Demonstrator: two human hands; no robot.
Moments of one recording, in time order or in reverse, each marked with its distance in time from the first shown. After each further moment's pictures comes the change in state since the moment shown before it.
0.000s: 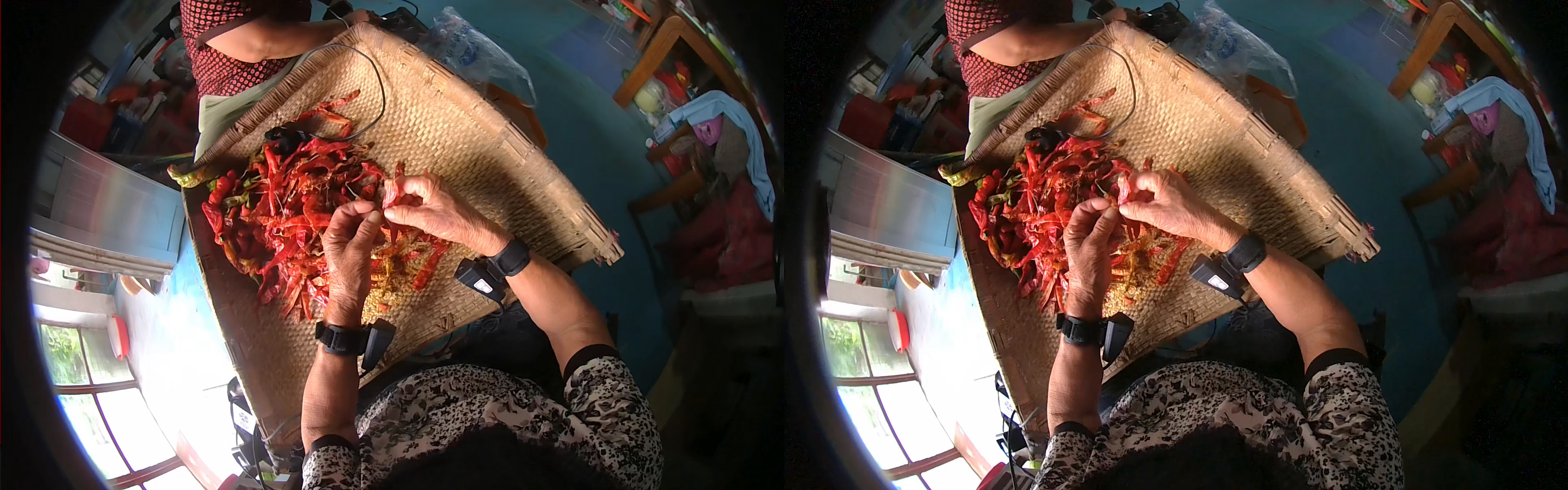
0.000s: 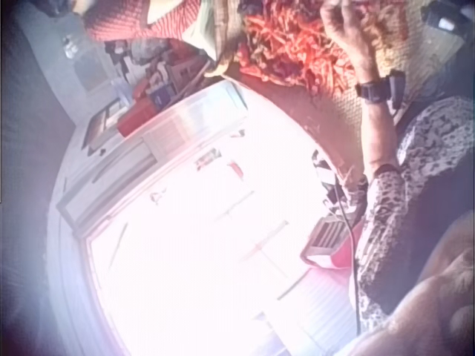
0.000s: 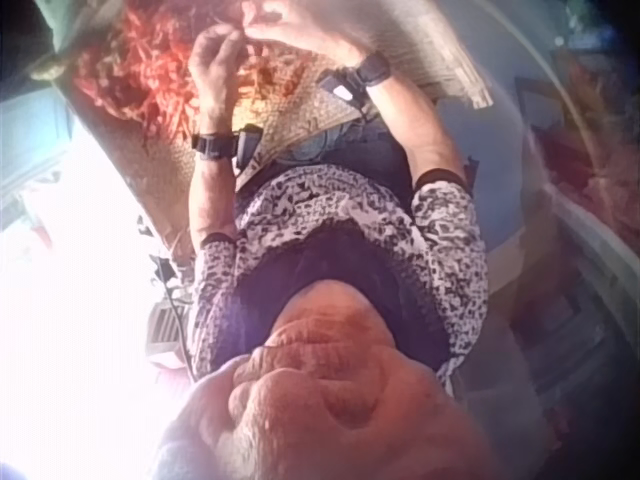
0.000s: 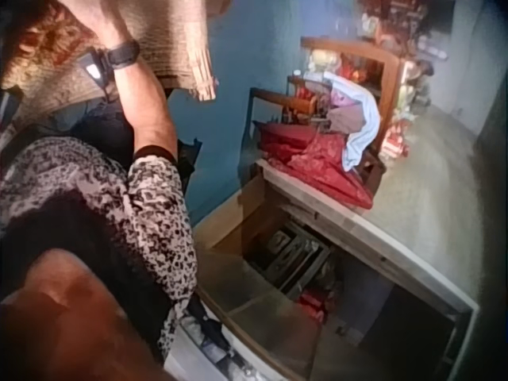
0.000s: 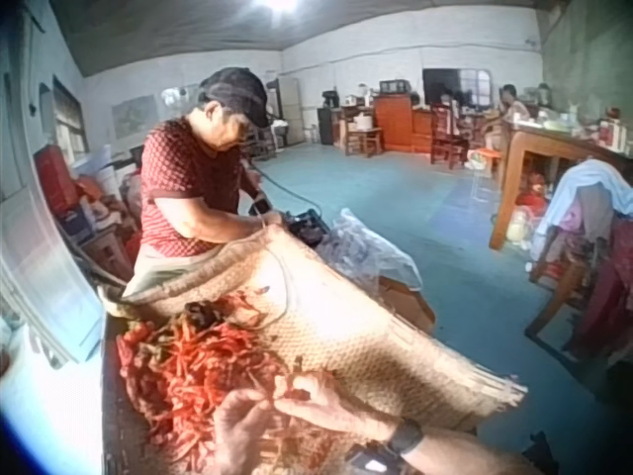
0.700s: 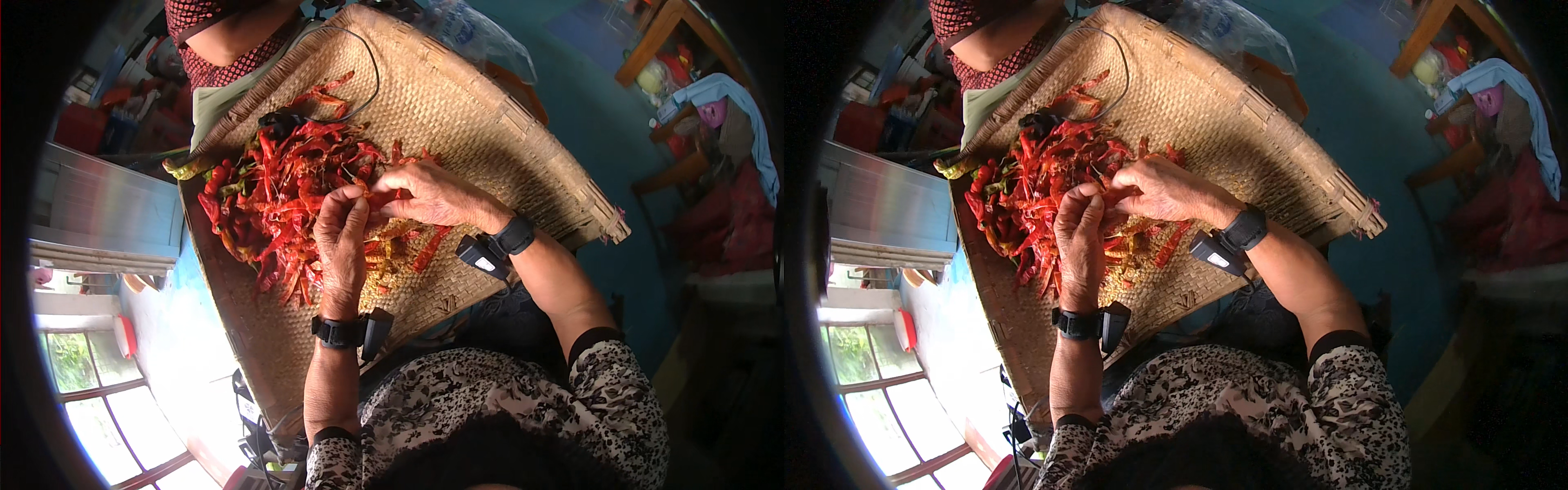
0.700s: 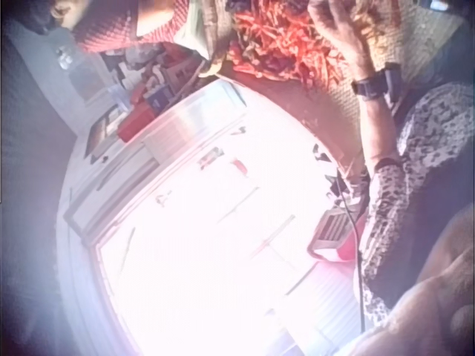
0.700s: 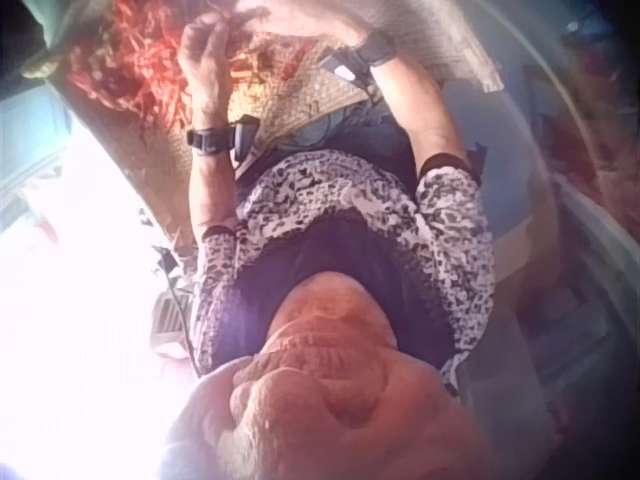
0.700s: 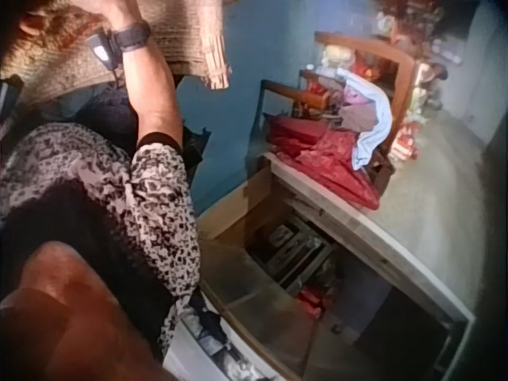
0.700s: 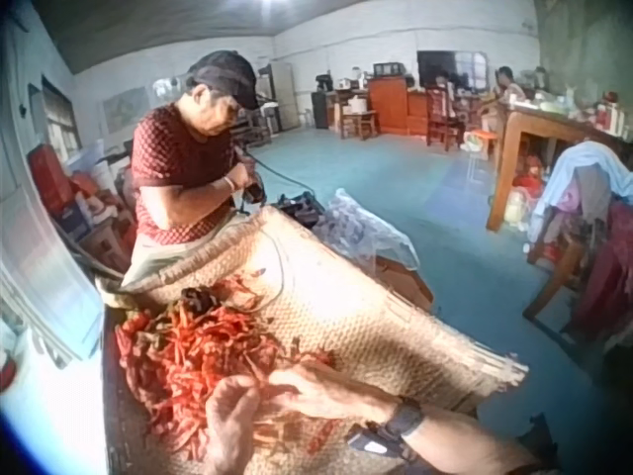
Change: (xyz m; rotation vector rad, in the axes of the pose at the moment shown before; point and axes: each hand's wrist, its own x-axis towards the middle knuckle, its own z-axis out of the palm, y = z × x) left_hand -0.008 0.002 -0.004 -0.020 -0.021 0.009; right_hand -0.002 -0.002 -0.007 -0.431 -0.235 -0.045
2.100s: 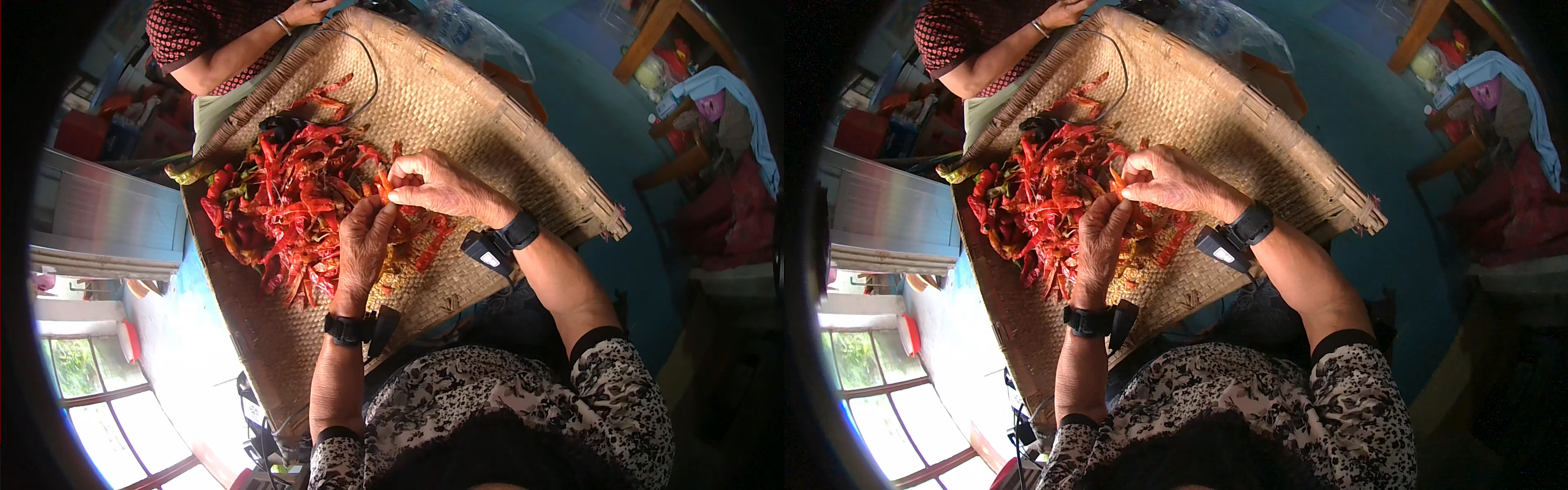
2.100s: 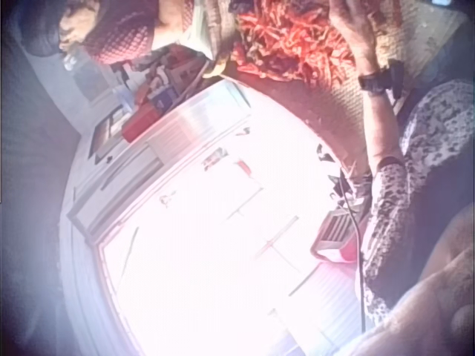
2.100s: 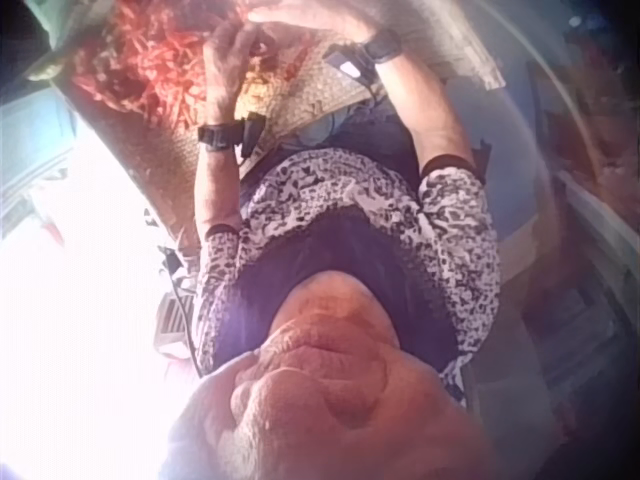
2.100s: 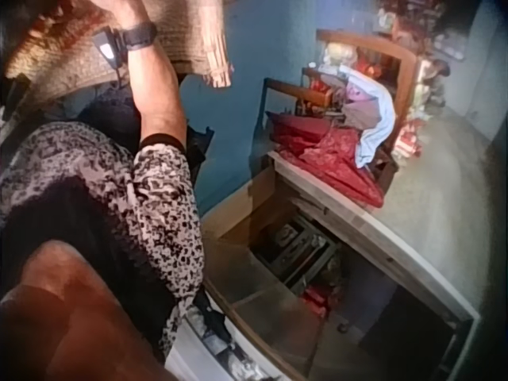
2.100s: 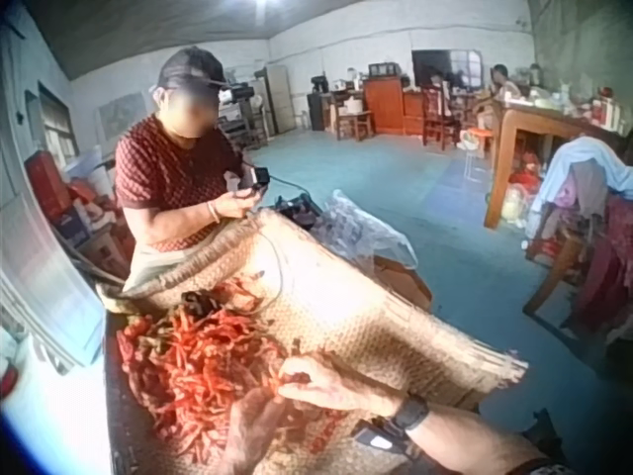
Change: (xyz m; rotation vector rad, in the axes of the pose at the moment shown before) left_hand 0.000 -0.001 0.005 0.368 -0.176 -0.081; right_hand -0.002 -0.005 -0.011 0.175 0.132 0.056
